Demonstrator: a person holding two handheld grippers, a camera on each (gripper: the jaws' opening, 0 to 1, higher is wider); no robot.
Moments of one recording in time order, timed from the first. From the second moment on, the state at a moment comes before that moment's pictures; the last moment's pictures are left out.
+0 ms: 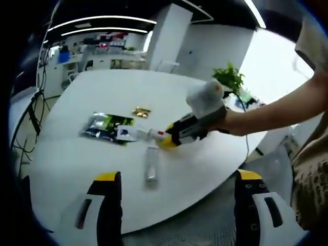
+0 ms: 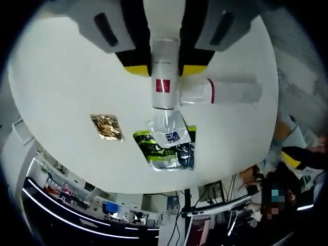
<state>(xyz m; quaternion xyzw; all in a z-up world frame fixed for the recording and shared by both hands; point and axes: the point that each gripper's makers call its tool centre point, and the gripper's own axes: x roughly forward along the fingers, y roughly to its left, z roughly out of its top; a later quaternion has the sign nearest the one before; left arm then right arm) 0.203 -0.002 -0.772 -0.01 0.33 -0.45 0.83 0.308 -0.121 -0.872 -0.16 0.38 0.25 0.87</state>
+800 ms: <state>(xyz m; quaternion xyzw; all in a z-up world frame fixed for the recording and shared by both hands) 0.201 -0.001 -0.778 0.00 0.35 -0.45 0.82 0.290 -0.119 -0.839 -0.05 0.37 0.23 0.90</state>
